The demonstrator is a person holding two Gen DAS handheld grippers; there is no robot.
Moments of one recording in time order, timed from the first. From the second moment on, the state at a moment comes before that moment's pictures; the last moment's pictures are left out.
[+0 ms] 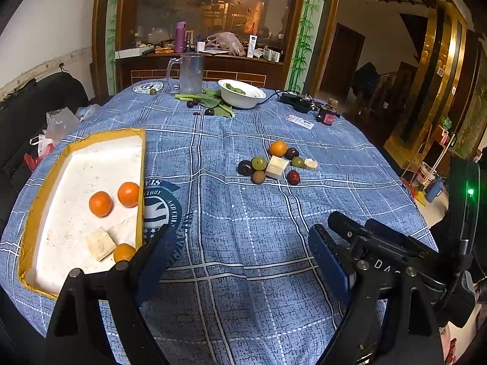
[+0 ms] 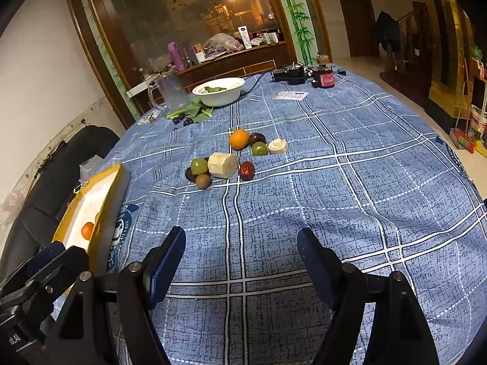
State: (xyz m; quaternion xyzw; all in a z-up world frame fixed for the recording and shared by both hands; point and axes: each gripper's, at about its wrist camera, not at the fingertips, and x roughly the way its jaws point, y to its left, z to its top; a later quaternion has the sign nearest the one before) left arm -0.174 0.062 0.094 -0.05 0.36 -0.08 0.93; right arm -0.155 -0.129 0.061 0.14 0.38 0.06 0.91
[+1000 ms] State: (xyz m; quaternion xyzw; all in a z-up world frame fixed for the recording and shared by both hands) left arm -0.163 0.048 0.091 -0.06 0.39 -0.10 0.91; right arm -0.156 -0.145 0.061 0.15 0.38 0.04 0.91
